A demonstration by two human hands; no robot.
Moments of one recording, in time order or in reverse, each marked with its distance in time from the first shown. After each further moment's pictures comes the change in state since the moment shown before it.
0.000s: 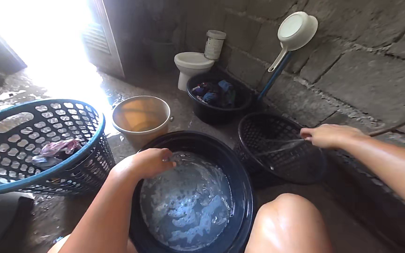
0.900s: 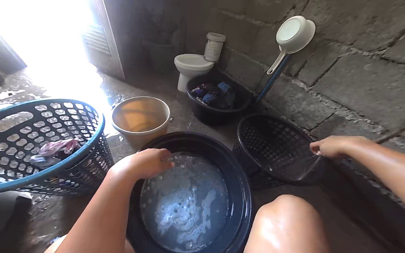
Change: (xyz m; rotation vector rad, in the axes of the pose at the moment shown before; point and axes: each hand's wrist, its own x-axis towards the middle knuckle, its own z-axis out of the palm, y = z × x) left_hand -0.001 -0.003 0.000 0.006 -0.002 -0.010; right_hand 0.018 0.028 0.033 -0.120 -0.211 -0.011
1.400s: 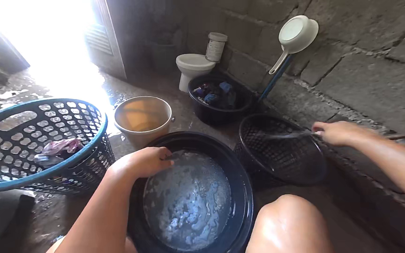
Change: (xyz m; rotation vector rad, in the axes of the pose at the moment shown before) left_hand -0.006 -0.004 -0.004 -0.017 0.024 0.004; right_hand -0.016 0.008 -0.024 0.288 0.394 0.132
